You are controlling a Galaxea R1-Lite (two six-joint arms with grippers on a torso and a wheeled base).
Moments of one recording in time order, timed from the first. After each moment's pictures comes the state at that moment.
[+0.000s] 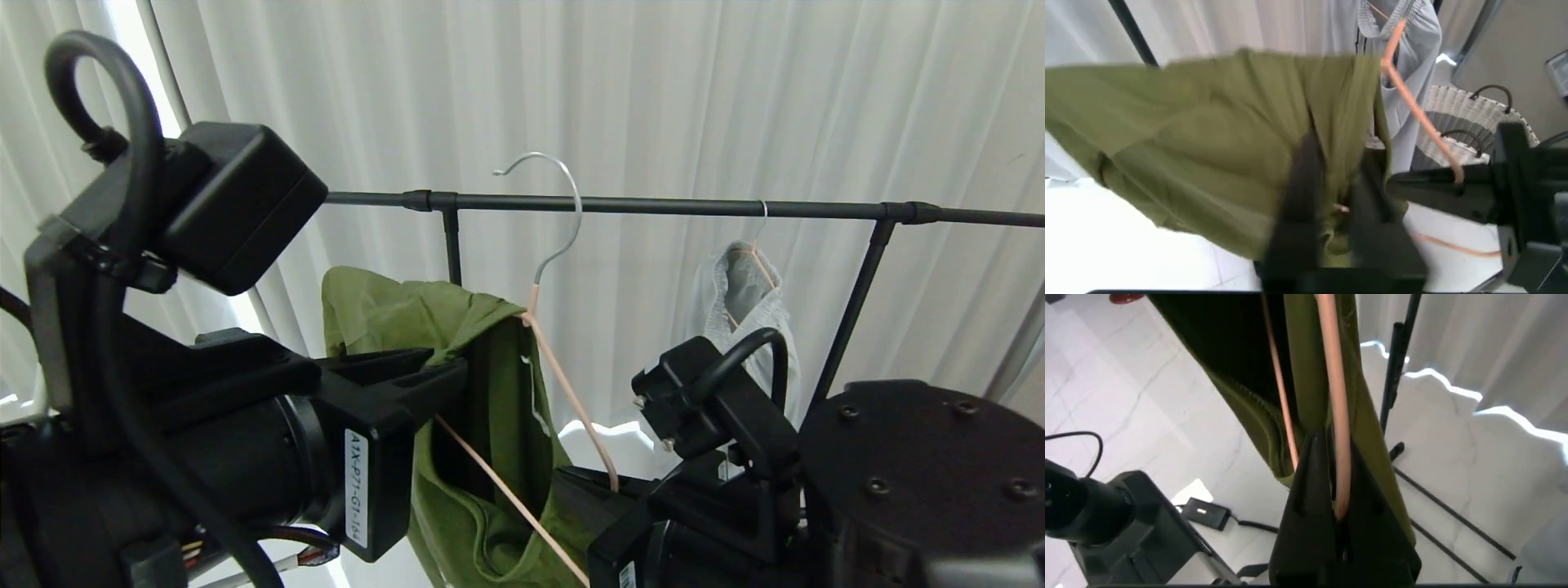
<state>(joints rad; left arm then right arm) -1.08 1.28 -1.01 0.12 0.52 -0.18 1.28 1.60 -0.82 -0.45 -0.36 0.37</state>
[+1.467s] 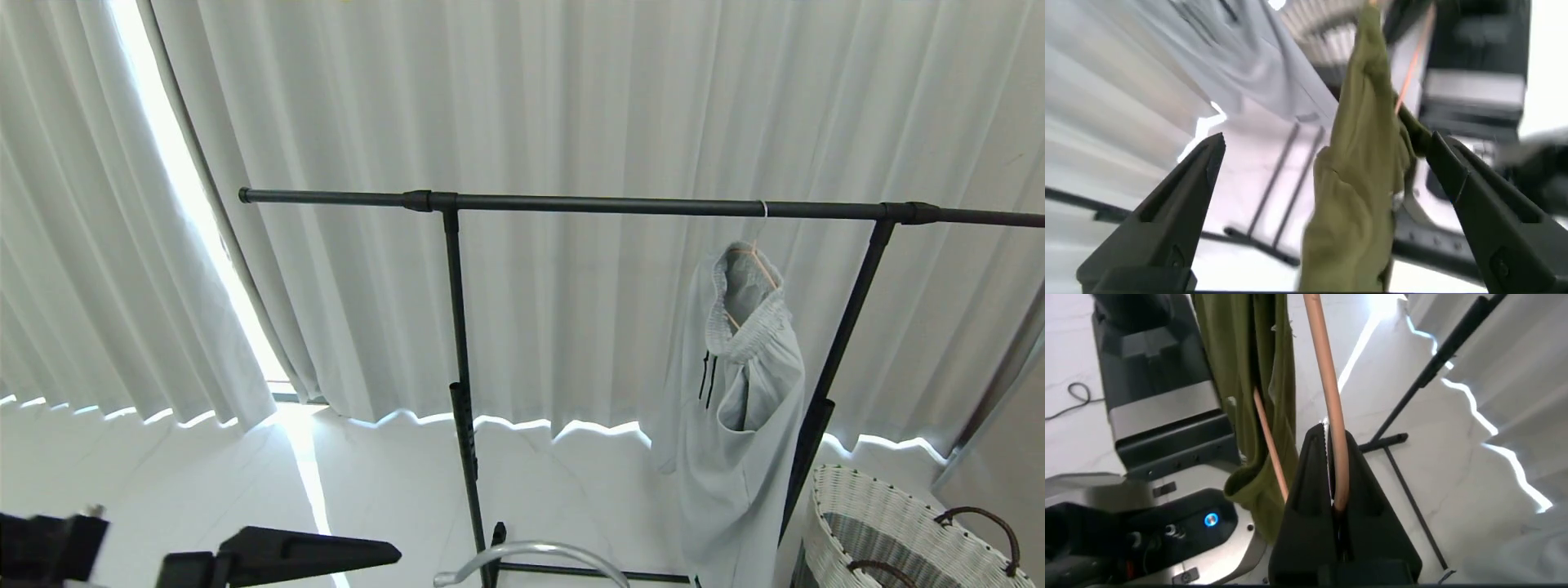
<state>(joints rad) -1.03 1.02 -0.64 0.12 -0.17 0.36 1.41 1.31 -0.35 -0.53 -0.15 0.06</state>
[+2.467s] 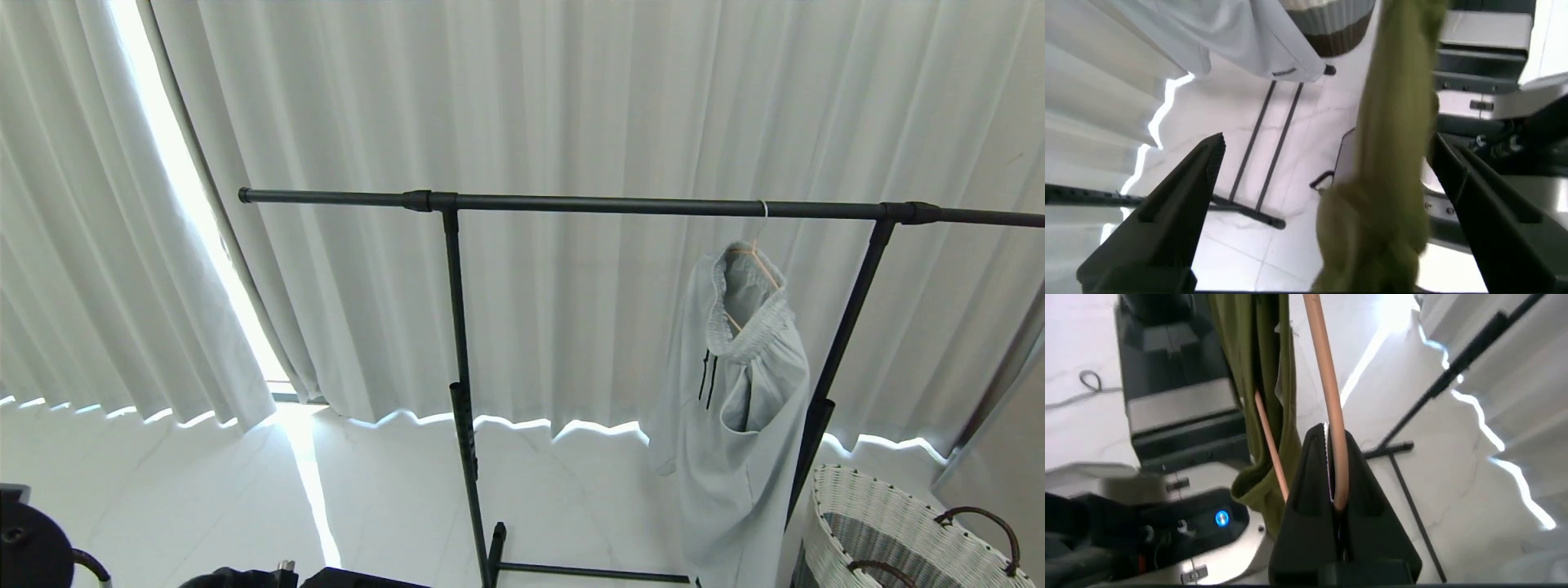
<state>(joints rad) -1.03 1.13 -0.57 0.07 -0.18 0.35 1.46 1.33 -0.36 -0.57 -0.15 0.03</state>
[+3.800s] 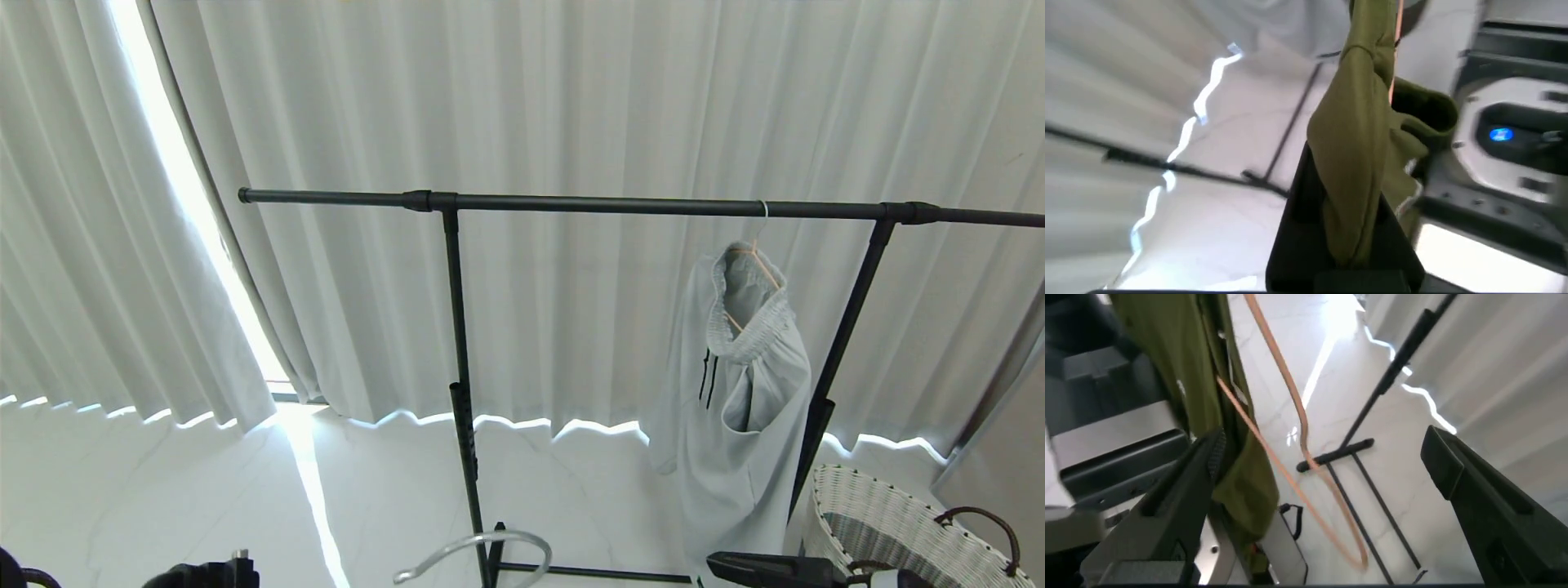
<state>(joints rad) -1.02 1.07 -0.51 0.06 0.03 0.36 1.34 1.31 -0.36 -0.57 -0.24 0.02</state>
